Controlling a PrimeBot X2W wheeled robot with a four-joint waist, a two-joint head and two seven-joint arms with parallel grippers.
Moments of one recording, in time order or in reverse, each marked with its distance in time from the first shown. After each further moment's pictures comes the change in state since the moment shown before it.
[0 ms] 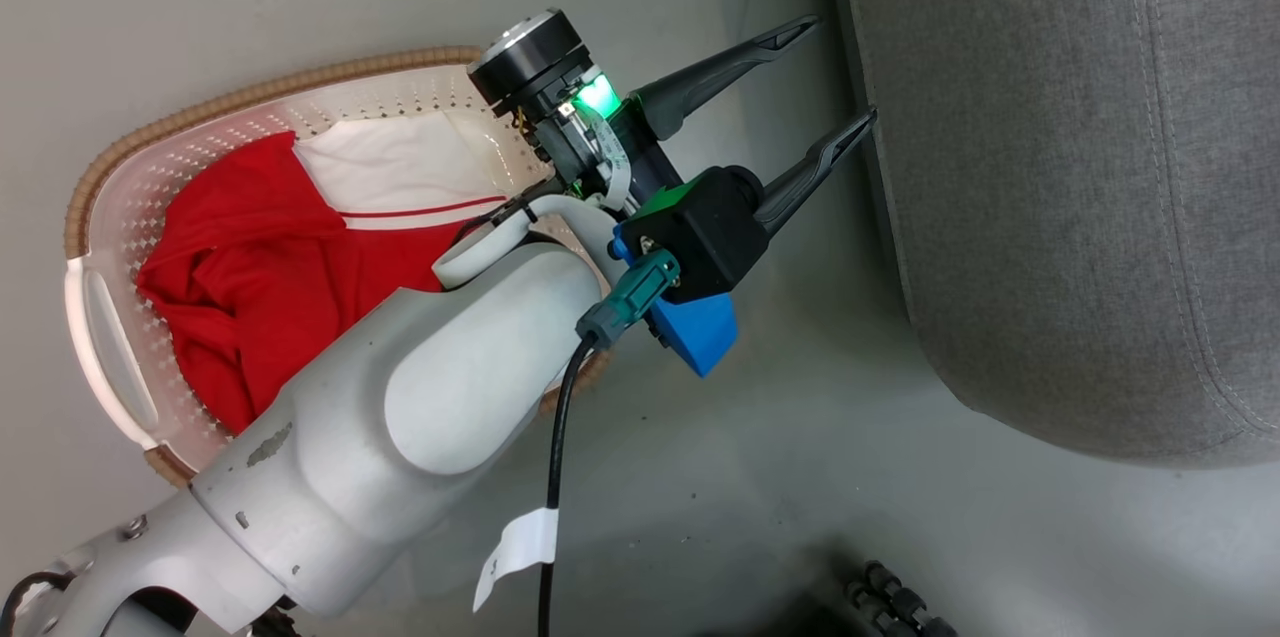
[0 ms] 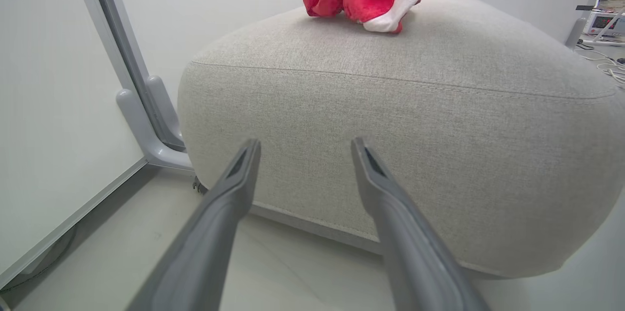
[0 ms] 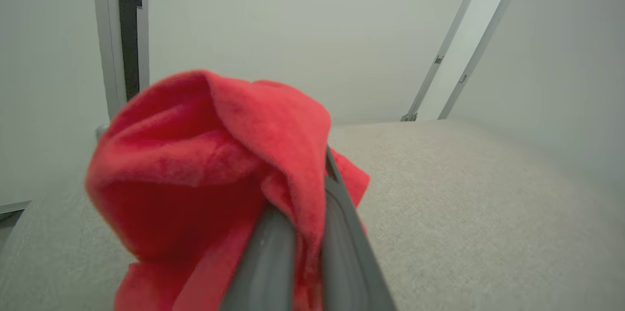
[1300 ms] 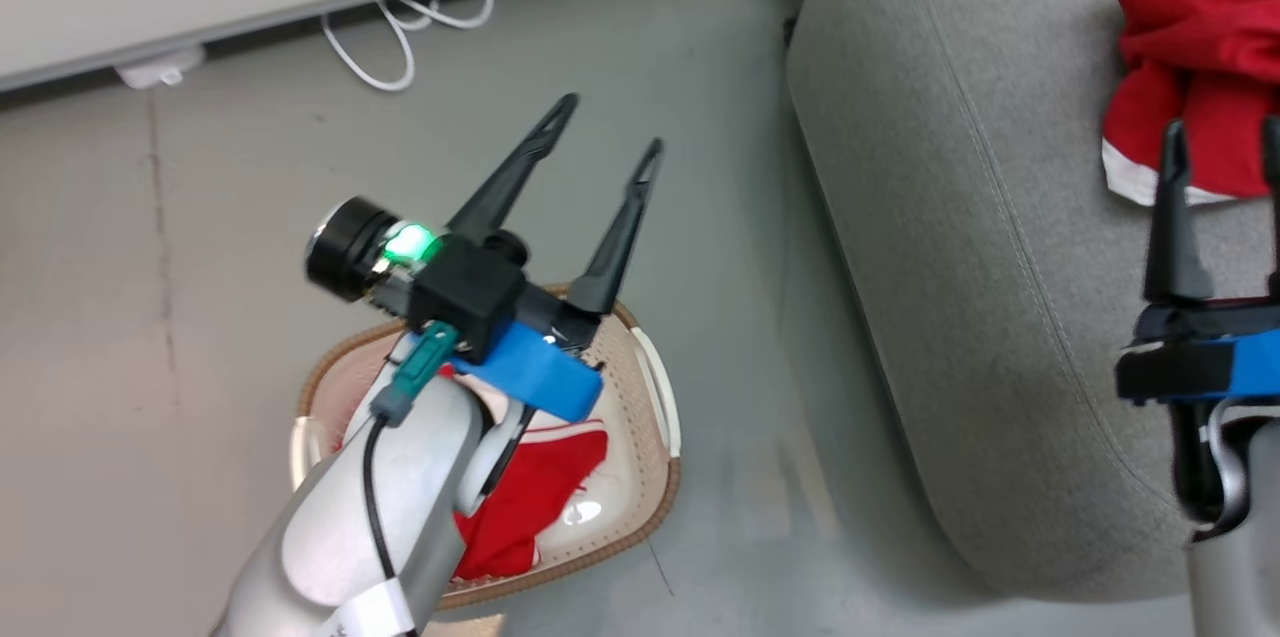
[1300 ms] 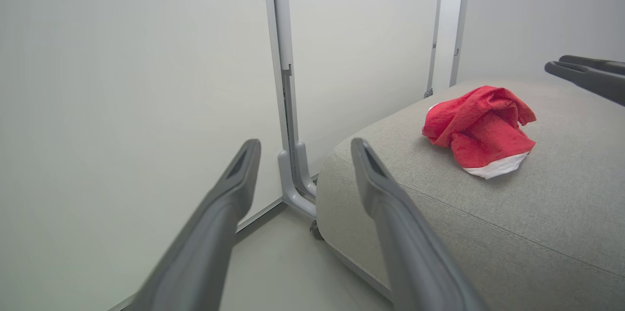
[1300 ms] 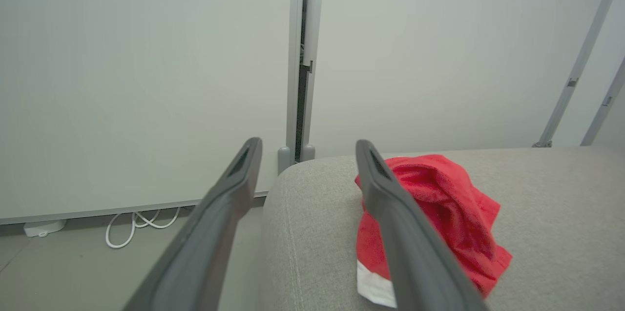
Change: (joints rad) left arm 0.403 -0.016 0.385 -0.137 -0.065 0.072 0.000; right arm 0.586 0.202 0.318 -0.378 0.026 0.000 0.000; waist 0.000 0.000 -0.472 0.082
